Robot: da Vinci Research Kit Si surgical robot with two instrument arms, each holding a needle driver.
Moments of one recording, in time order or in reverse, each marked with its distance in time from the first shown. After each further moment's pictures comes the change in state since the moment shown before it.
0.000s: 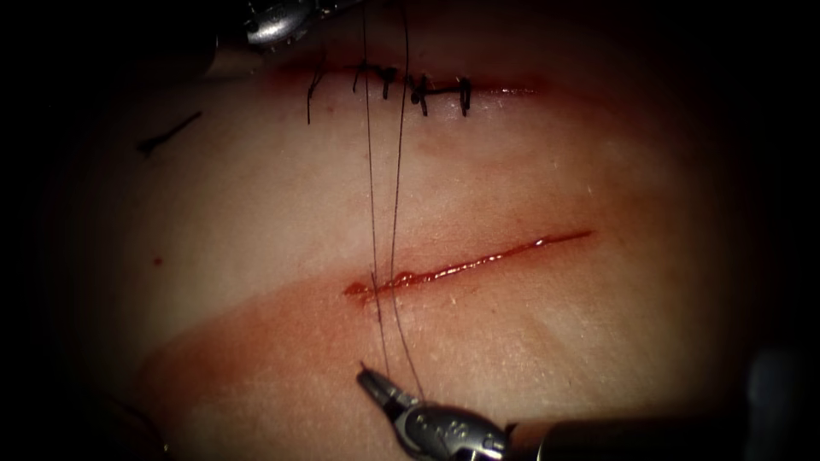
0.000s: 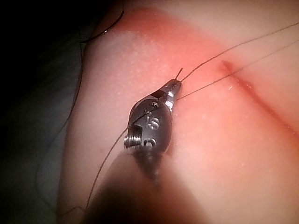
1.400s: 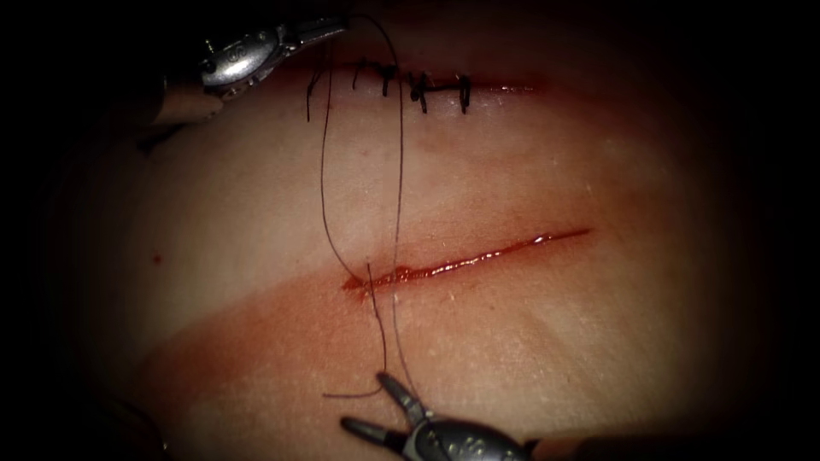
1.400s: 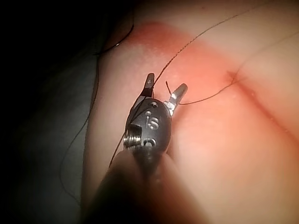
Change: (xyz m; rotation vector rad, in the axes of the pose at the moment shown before) right arm 0.006 0.001 -0.004 0.117 -0.028 0.060; left arm 0.007 0.006 -0.006 -0.075 0.047 -0.025
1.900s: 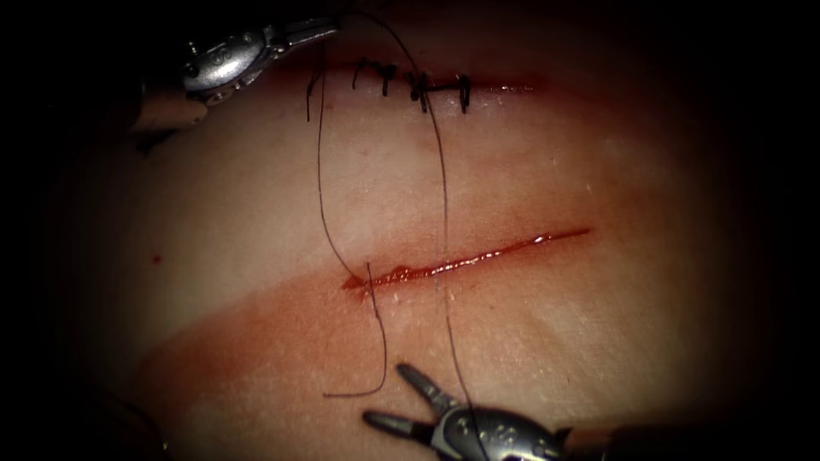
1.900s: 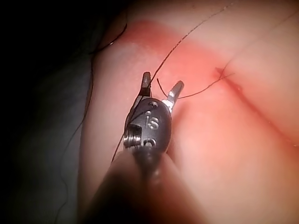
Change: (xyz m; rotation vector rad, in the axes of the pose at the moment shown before) right arm 0.001 0.003 -0.003 0.122 -0.040 -0.003; left arm 0.003 0.002 -0.002 -0.003 0.044 0.008
